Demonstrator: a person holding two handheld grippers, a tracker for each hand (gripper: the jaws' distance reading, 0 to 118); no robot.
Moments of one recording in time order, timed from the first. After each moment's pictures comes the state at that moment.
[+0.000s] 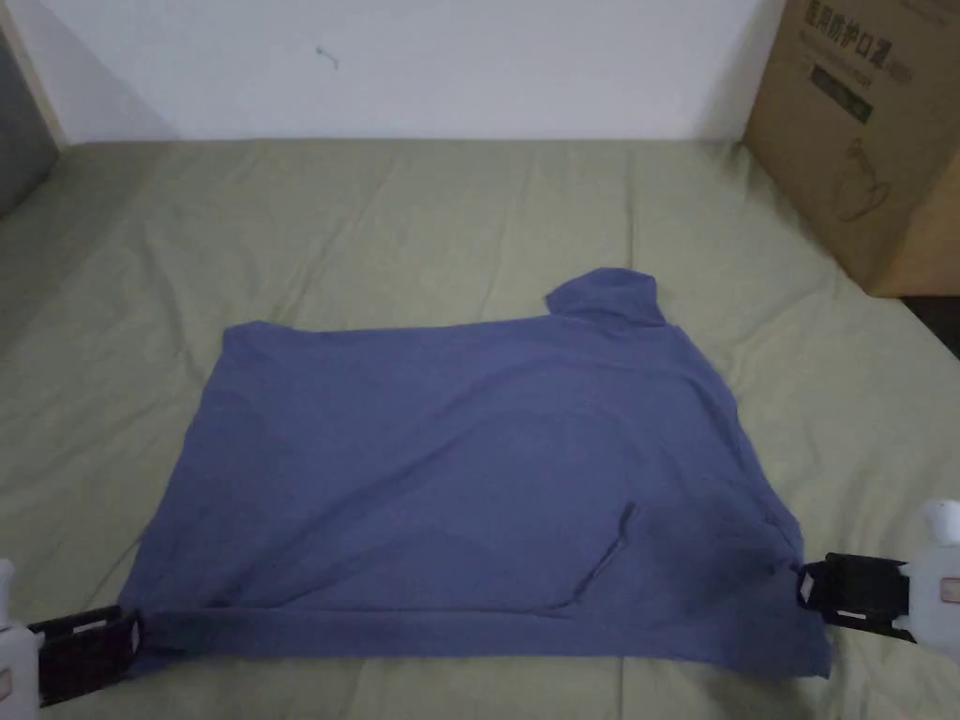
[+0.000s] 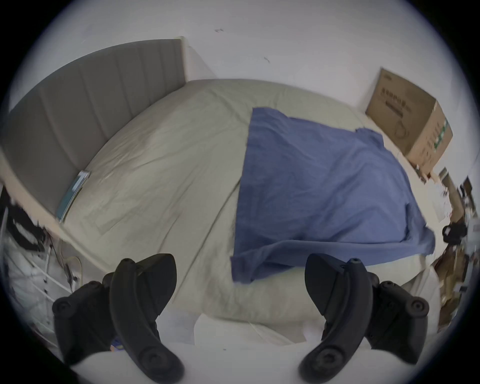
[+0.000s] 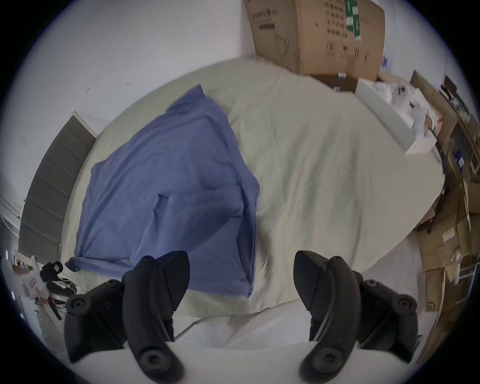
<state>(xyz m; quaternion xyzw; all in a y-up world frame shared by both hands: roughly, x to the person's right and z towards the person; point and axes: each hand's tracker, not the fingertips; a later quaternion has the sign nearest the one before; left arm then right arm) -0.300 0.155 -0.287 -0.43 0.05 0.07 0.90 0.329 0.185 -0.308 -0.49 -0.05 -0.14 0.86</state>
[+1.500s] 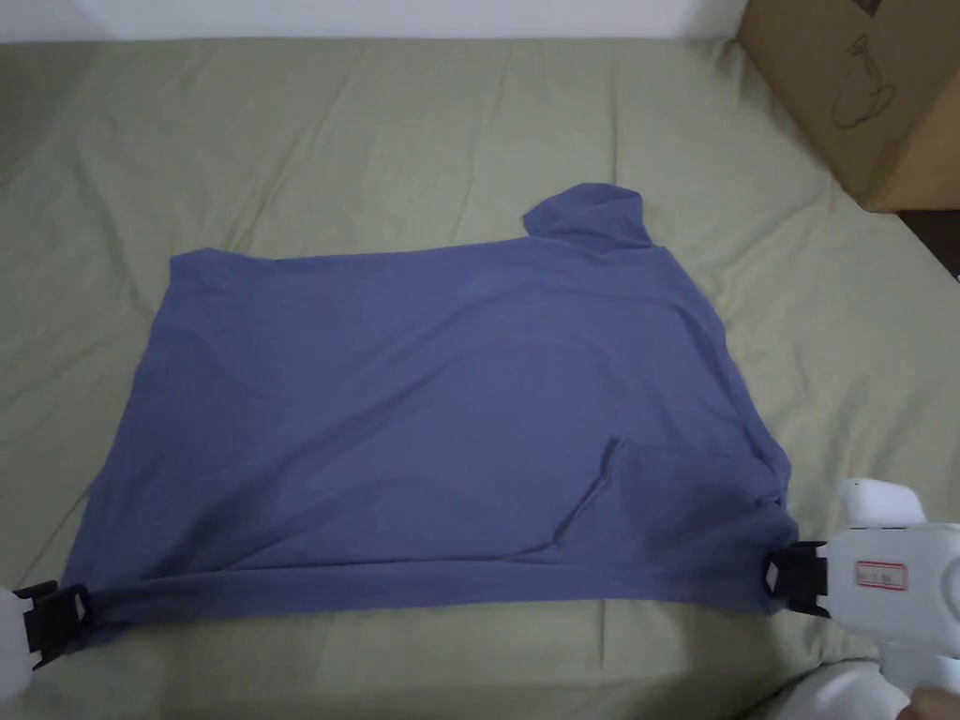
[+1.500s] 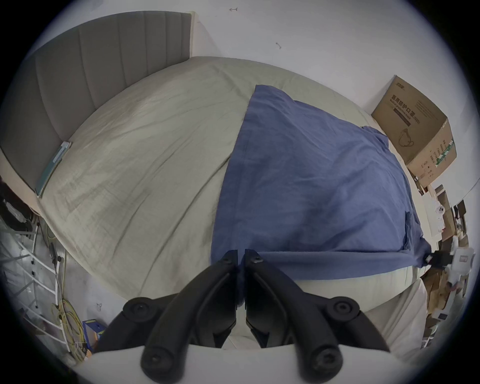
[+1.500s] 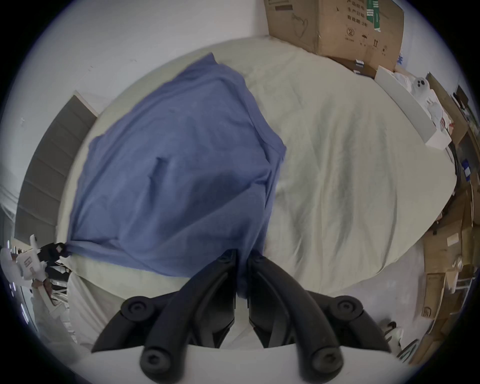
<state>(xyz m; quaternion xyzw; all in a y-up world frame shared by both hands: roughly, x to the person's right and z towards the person) -0.279 0.122 -0.322 -0.47 0.05 0.11 0.87 0.315 0.141 -0.319 -0.53 -0.01 -0.13 0.84</state>
